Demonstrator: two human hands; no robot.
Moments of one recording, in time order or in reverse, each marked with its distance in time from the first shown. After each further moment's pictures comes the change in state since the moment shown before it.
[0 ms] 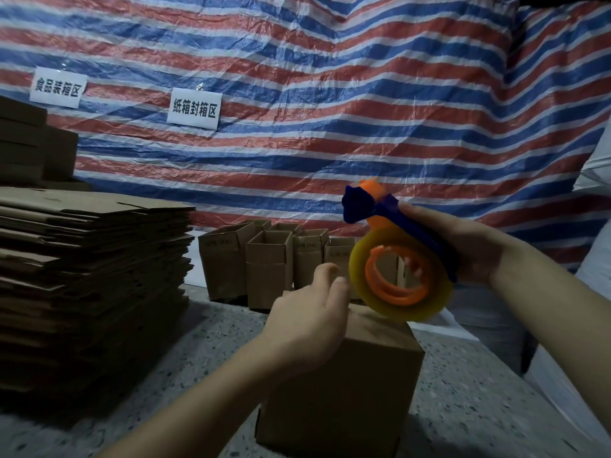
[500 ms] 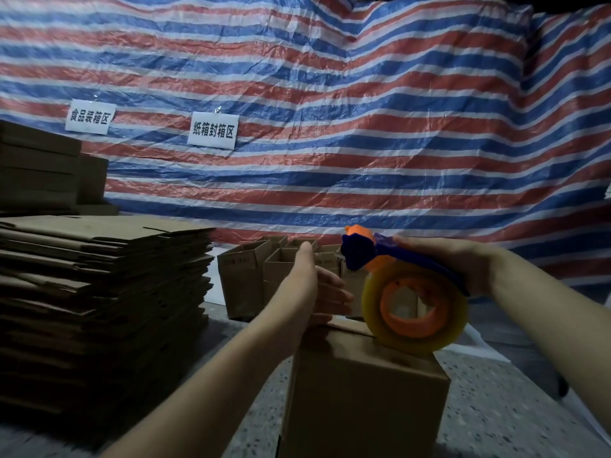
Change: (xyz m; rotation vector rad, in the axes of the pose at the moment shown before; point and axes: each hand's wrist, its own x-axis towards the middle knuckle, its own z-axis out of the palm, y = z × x) left_hand 0.033 -0.006 -0.040 -1.018 0.024 -0.504; right_hand 0.034 -0.002 -0.003 -0.140 -0.091 0.129
